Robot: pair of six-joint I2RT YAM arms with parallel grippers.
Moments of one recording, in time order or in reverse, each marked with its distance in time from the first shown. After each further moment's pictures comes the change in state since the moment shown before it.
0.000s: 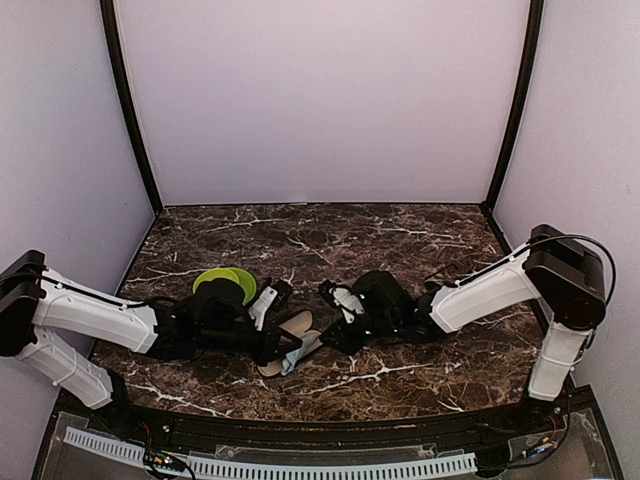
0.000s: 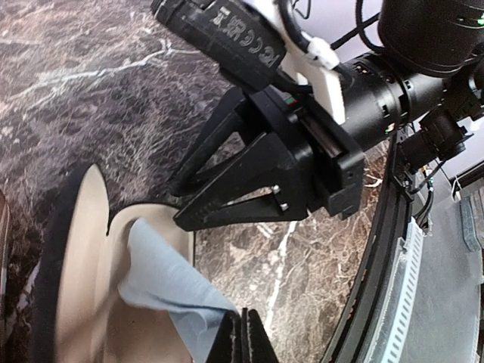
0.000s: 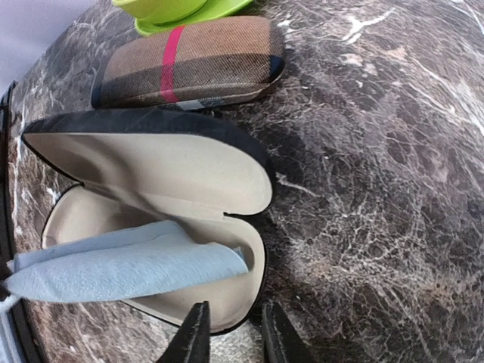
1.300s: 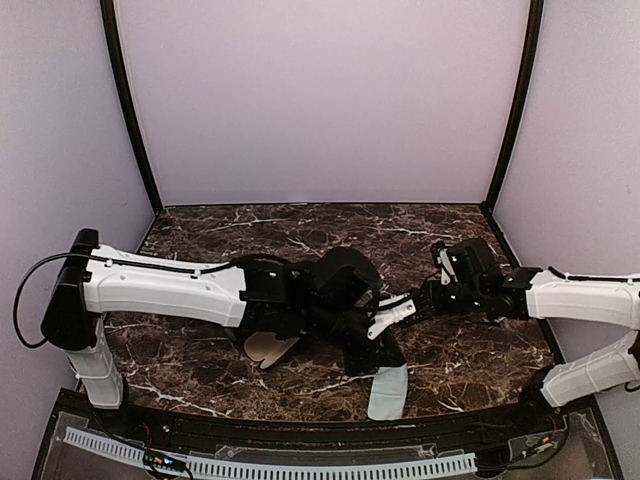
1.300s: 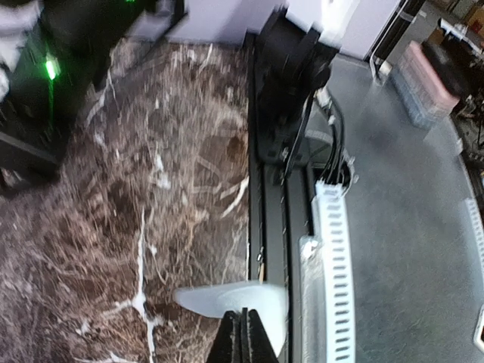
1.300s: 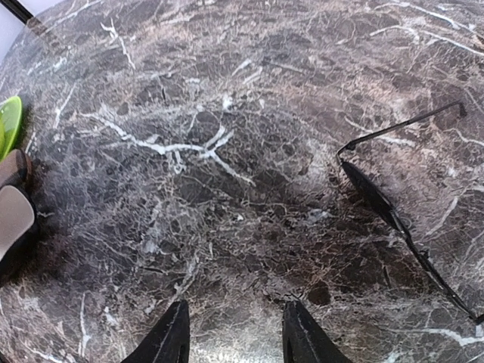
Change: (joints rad) left arm -0.282 0.447 0.923 -0.629 0.118 0.460; right arm -0.364 -0.601 -0.234 -0.446 0.266 0.177
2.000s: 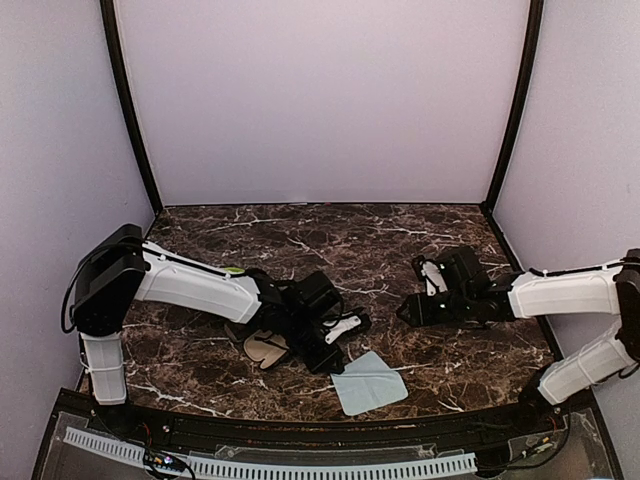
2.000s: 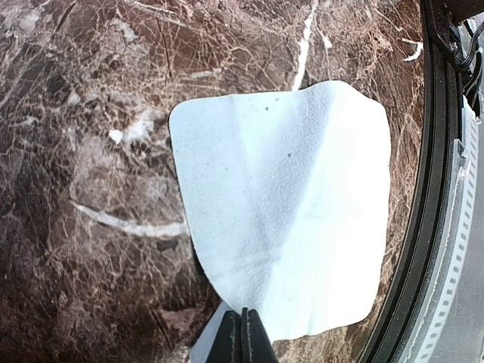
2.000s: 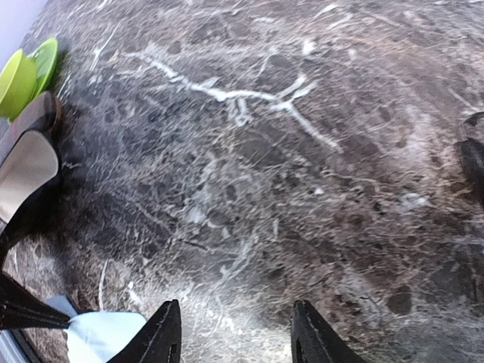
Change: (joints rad) left arm 0.216 0.115 -0.232 -0.025 0.047 -0.100; right arm 0.002 0.137 -0.022 0.114 -0.218 -0.041
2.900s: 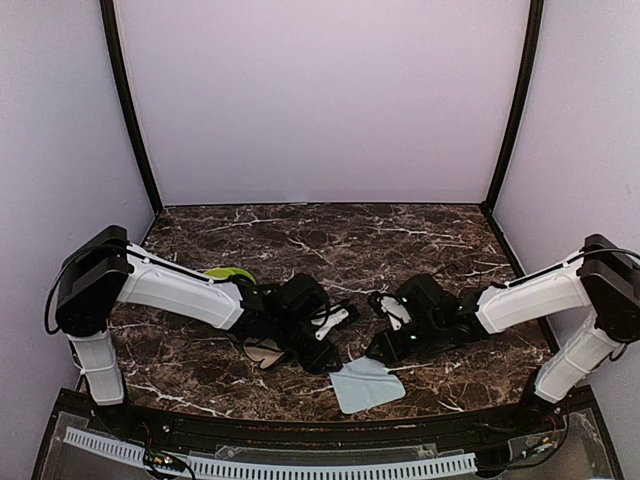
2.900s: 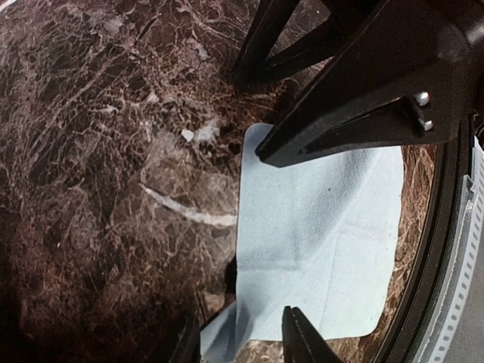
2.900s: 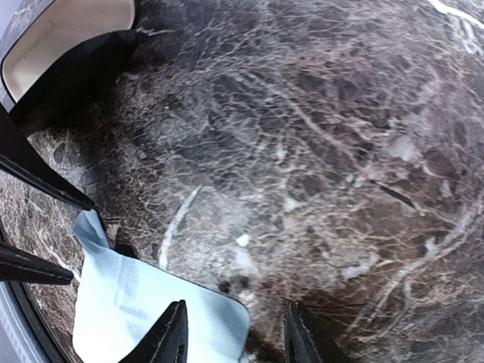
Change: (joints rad) left arm -0.002 -0.089 -0.145 0.171 -0.096 -0.105; right arm 0.249 0.191 0.026 0.076 -0.085 -0.032
